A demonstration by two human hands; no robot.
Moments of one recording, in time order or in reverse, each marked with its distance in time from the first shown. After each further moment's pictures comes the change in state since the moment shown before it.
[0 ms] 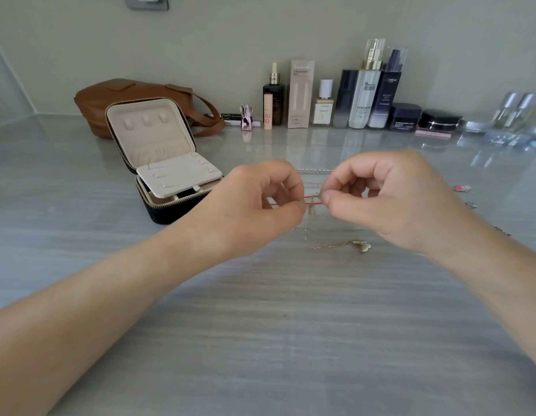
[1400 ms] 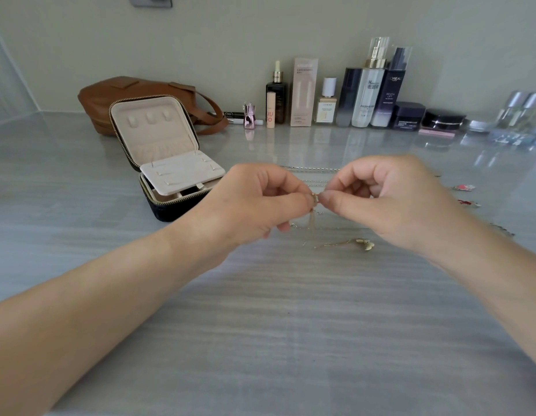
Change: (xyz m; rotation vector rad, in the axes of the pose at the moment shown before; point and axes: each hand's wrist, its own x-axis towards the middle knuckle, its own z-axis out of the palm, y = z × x) left_hand 0.000 0.008 0.003 -0.236 0.038 -0.202; right_hand 0.001 0.006 0.005 0.047 -0.007 0.104
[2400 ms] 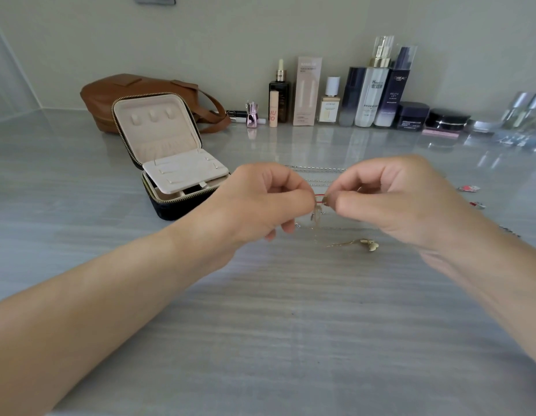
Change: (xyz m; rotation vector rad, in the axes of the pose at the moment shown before) left_hand 0.000 0.001 0.000 -0.038 -0.013 -0.077; right_hand 0.000 -0.002 0.002 0.129 -0.009 0.047
